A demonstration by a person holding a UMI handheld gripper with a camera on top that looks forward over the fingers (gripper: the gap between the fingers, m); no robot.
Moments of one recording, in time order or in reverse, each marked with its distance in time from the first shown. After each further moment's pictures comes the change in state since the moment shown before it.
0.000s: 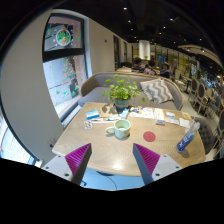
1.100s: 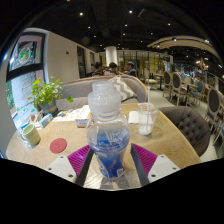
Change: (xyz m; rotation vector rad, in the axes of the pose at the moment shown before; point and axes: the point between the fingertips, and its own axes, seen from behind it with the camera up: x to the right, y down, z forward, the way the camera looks) arm 0.473 0.076 0.182 0.149 0.217 0.176
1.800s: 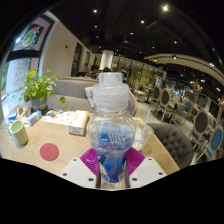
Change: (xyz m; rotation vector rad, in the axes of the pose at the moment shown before) arm -0.015 -0.048 0.002 0.052 0.208 -0.180
